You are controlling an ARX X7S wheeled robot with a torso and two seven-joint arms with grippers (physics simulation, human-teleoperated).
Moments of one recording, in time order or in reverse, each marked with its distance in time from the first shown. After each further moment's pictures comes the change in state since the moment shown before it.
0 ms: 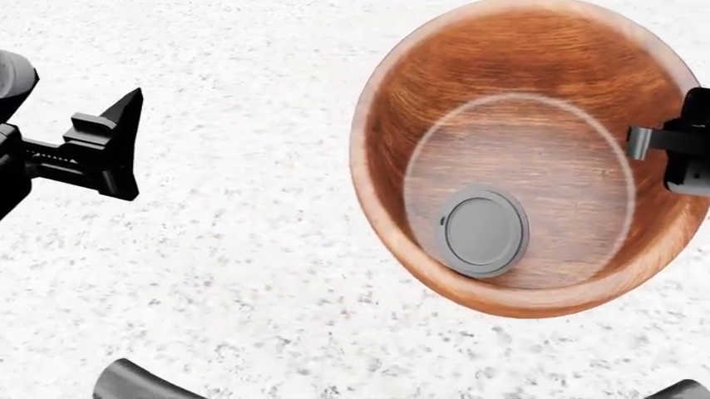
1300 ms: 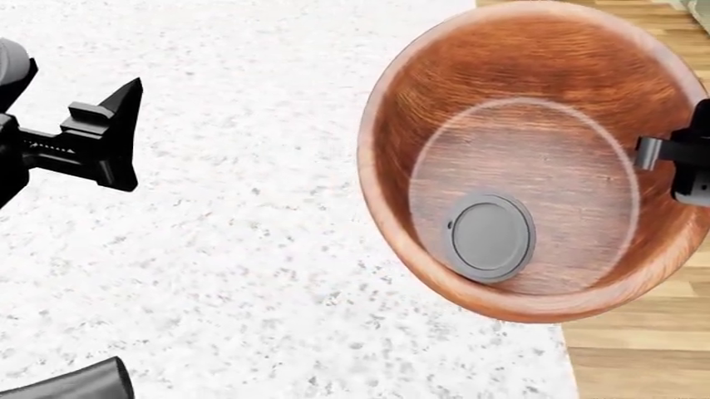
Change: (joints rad) left arm -0.027 0.000 0.002 -0.006 -0.023 -0.009 -0.009; right arm -0.055 0.034 0.012 -0.026 0.028 -0.047 -0.001
